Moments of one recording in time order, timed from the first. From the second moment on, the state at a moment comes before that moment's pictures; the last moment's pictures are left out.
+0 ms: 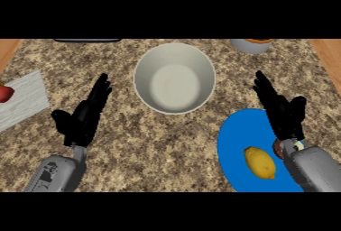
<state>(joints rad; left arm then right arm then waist) -0.23 0.25 -0.21 -1.43 0.20 0.20 0.04 -0.30 -0.45 0.33 -1.36 -0.35 -0.26 0.05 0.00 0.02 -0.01</state>
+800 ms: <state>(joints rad) -0.14 0.21 -0.23 -1.51 0.32 0.08 0.09 0.21 -0.71 0.34 -1.83 0.02 -0.47 -0.22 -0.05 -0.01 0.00</state>
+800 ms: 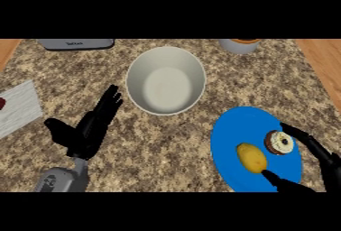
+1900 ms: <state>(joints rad) -0.15 0.18 -0.26 -1.53 0.30 0.04 0.10 0.12 -0.95 0.49 -2.28 0.43 -0.07 0.98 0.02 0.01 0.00</state>
